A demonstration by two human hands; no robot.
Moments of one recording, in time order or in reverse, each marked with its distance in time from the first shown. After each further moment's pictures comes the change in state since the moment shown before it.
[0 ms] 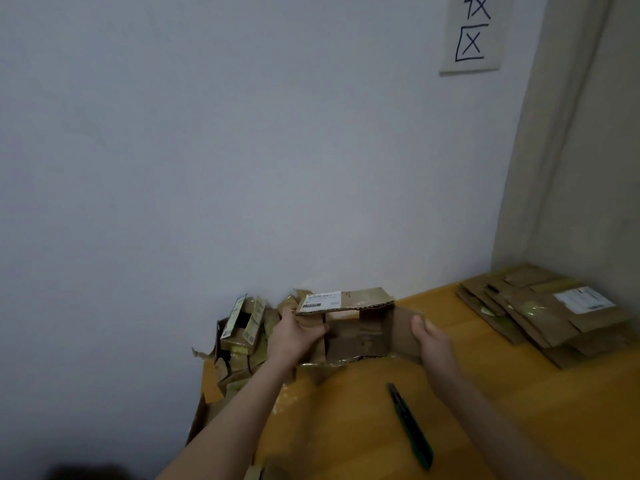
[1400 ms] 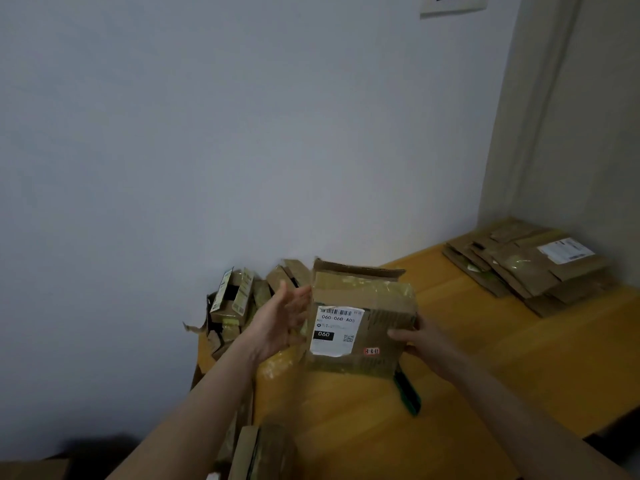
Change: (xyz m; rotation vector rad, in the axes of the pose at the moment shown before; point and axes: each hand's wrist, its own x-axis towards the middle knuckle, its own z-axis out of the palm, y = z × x) left_hand -0.023 -0.016 -0.012 -0.834 -0.637 -0.159; right_hand -0.008 0.045 -0.037 0.066 -0.358 0.258
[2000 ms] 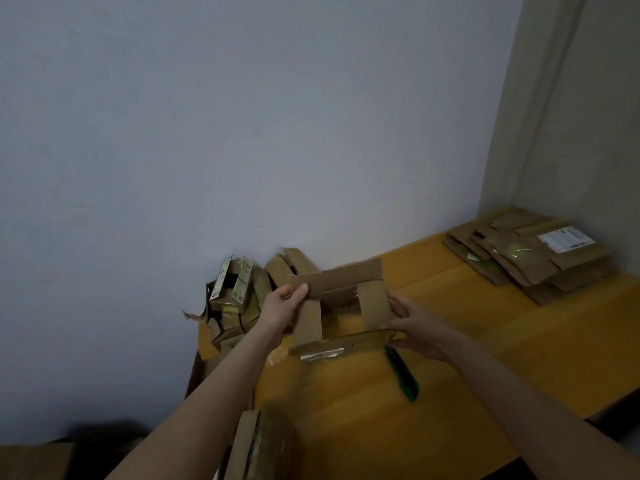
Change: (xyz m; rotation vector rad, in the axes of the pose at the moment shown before) left_hand 0.002 -0.009 0.018 0.311 0.377 0.096; right_hand 0.009 -0.006 0.003 0.047 -0.220 0.114
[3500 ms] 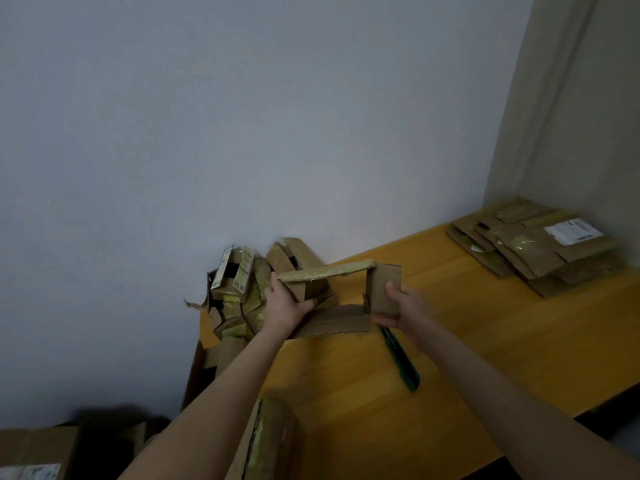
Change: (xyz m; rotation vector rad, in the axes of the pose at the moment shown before) left_hand 0.015 -0.018 0.006 0.527 0.204 0.056; right_hand 0.014 -0.005 0.037 0.157 0.422 -0.072
